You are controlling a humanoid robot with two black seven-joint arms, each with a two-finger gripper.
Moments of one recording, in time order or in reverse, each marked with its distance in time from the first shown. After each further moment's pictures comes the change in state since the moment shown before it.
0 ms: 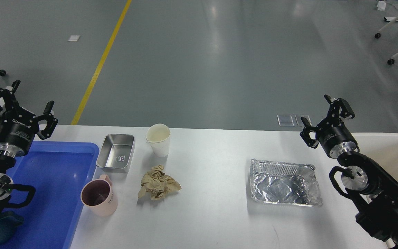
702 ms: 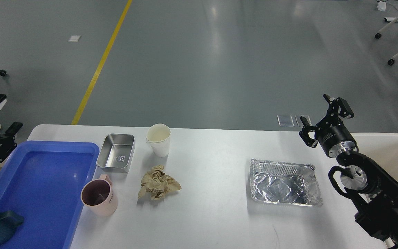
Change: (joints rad) left arm 0.286 0.426 0.053 -0.341 0.269 0.174 0.033; right arm 0.002 0.003 0.000 0.003 0.000 0.000 0.000
